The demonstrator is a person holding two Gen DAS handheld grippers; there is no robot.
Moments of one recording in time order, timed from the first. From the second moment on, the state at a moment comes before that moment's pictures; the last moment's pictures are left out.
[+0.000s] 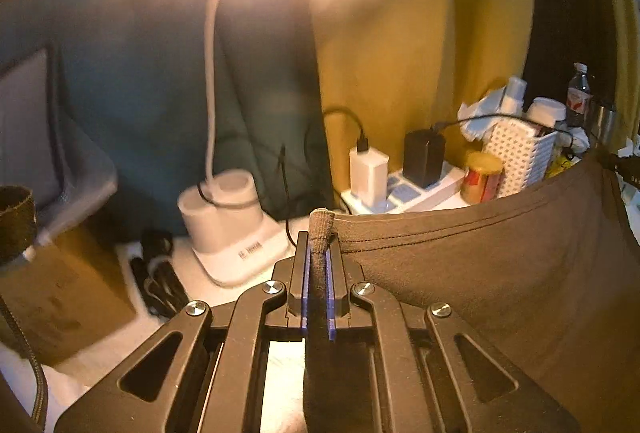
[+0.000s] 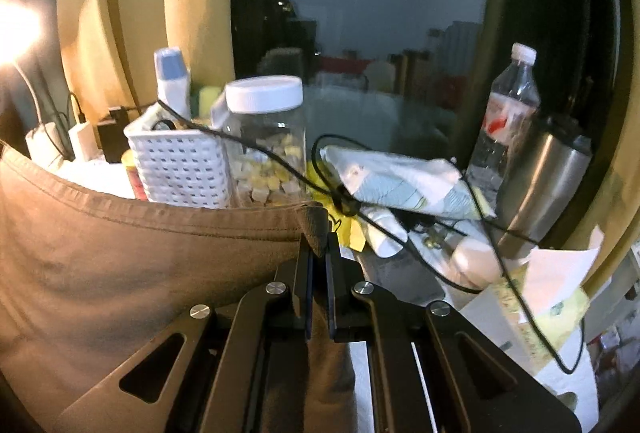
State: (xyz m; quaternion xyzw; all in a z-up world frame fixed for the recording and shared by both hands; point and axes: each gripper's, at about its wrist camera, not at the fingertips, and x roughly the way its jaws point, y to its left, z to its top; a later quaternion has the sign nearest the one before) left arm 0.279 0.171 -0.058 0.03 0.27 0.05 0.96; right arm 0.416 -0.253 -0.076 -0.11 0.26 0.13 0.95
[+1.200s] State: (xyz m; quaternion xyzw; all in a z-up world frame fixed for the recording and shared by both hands) left arm 0.228 0.201 -0.103 -0.06 0.40 0.11 0.91; right arm 0.384 -0.288 -0.104 -0.11 0.34 0.06 0.93
